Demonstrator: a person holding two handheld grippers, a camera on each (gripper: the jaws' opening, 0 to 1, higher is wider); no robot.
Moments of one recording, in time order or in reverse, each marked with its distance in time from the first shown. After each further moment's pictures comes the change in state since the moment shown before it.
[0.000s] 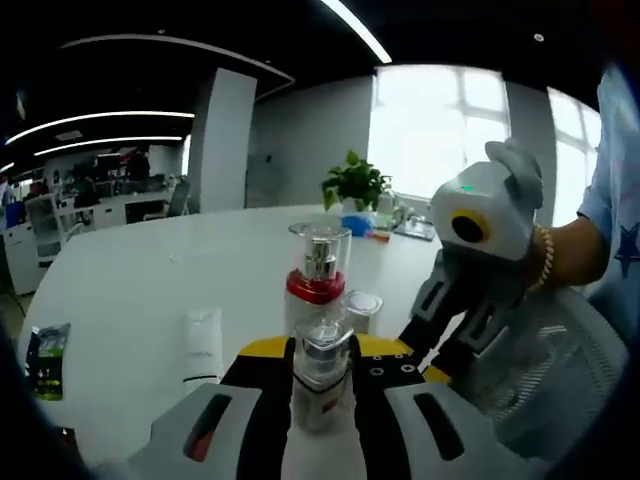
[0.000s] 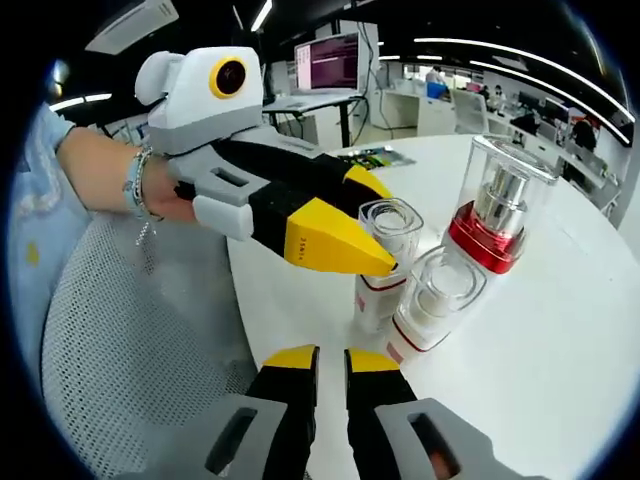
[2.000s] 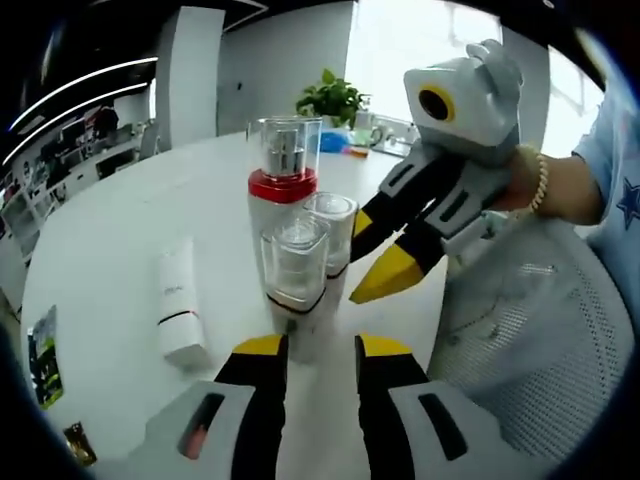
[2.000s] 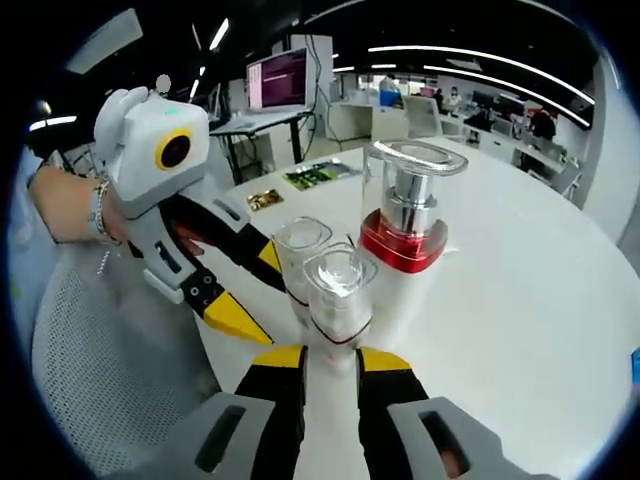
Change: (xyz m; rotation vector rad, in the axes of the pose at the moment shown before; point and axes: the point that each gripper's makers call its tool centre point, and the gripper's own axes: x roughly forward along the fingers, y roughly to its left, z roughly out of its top) left arm -0.004 -0.012 -0.059 0.081 0.338 -0.080; right arm -0.009 -0.039 0.006 0.106 -0.069 -0.161
